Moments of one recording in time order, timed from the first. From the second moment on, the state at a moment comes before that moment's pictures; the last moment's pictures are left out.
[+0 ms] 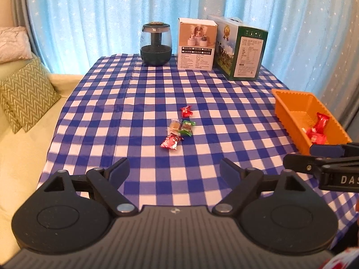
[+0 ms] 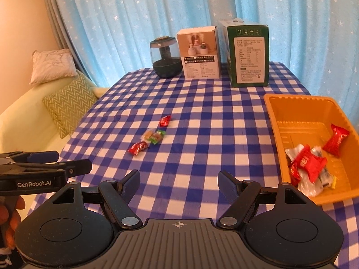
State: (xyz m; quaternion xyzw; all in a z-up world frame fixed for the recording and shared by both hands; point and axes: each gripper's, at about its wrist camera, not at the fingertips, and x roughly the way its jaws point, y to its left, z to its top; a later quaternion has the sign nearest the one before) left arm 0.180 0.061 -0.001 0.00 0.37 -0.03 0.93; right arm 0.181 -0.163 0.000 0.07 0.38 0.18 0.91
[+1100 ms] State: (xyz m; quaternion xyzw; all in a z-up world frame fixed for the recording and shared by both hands) left arm 0.323 0.075 -0.108 0.04 0.41 -0.12 0.90; right arm 0.300 -0.120 -0.089 0.05 0.39 0.18 0.90
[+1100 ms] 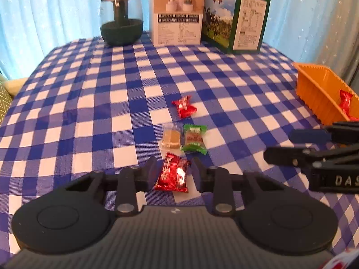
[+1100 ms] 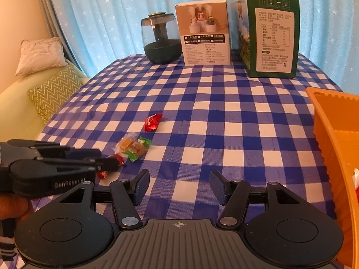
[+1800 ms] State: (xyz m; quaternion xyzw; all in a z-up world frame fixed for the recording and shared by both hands) left arm 0.325 0.111 -0.098 0.02 0.41 -0.08 0.91; right arm 0.347 -0.056 -0.110 0.07 0.39 0.23 0.89
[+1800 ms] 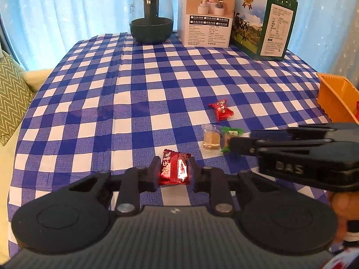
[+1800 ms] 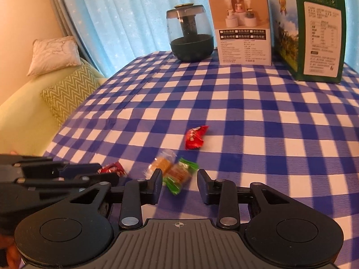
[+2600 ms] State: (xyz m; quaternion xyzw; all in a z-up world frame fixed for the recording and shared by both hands) left arm 0.315 0.095 -0.099 0.02 0.42 -0.10 0.90; right arm 0.304 -0.083 -0.111 0.00 0.40 0.18 0.90
